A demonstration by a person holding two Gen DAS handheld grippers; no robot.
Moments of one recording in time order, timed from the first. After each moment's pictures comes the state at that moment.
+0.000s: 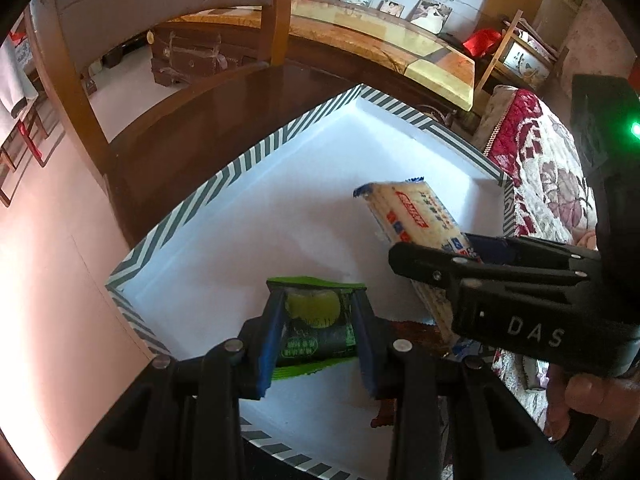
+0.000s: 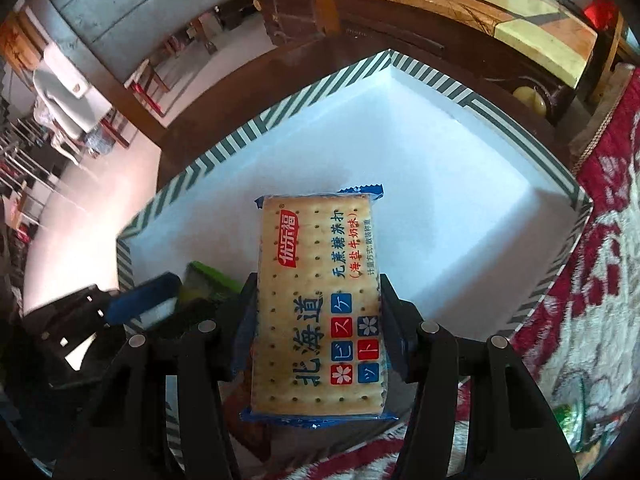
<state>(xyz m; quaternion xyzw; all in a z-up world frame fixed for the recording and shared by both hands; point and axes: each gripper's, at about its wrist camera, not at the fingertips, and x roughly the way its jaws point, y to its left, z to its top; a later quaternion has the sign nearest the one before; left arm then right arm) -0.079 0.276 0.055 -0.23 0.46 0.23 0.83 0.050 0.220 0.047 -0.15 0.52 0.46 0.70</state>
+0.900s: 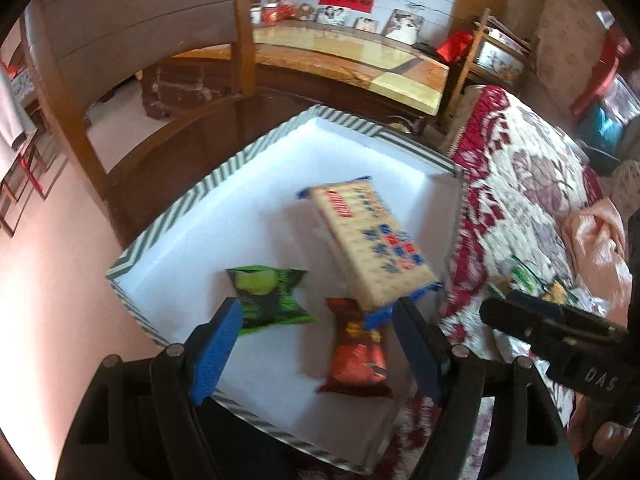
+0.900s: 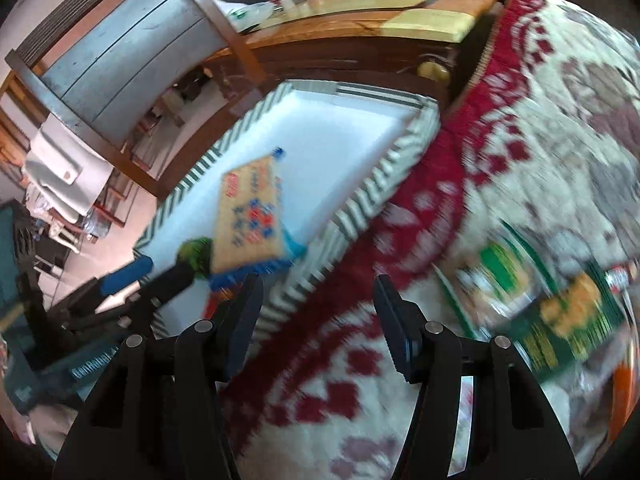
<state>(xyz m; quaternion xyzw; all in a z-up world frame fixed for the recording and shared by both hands) -0.085 0.220 0.080 -0.17 0.43 0.22 0.86 0.026 0.080 0.064 -0.02 0.51 0.39 0.76</state>
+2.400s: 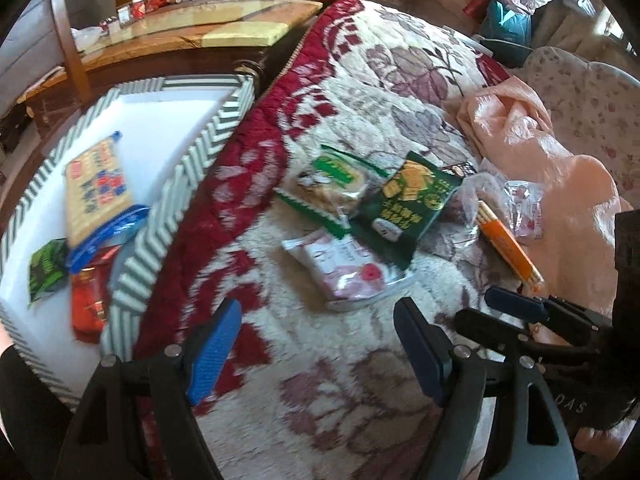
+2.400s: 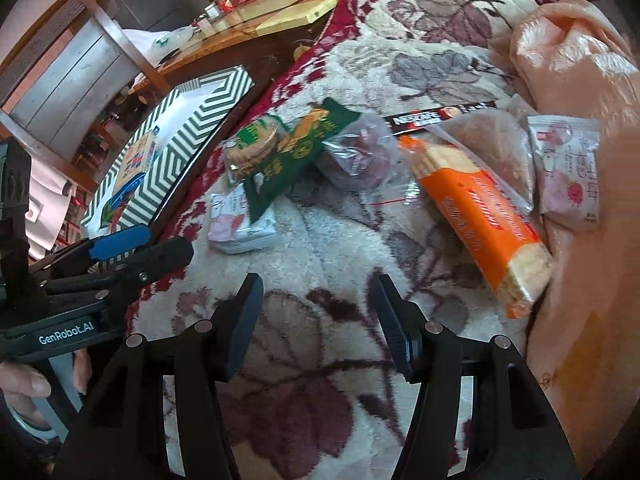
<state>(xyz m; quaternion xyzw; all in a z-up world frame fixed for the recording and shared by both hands) -0.030 0.061 0.054 -0.12 0.50 0.05 0.86 0.008 -0.099 0.031 0.02 0.53 0.29 0.80</state>
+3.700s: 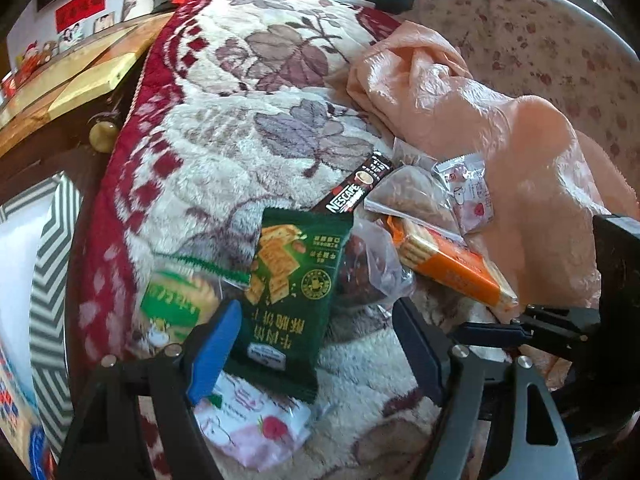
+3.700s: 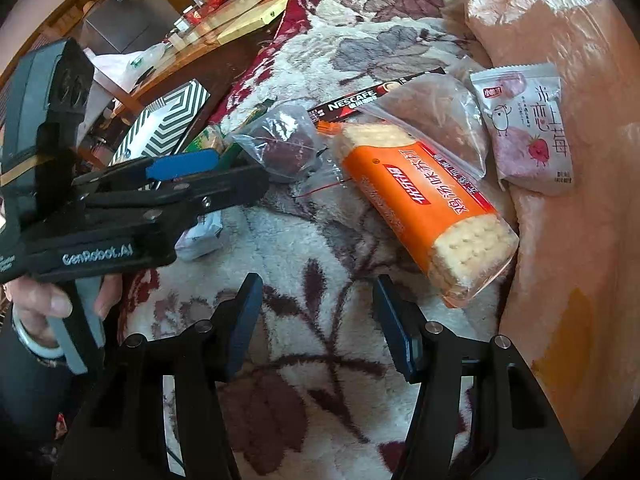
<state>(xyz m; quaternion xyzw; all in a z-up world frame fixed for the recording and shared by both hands) 0.067 0.012 0.045 -0.01 0.50 -0.15 0.85 0.025 -0.134 0.016 0.07 0.55 0.26 0.79</state>
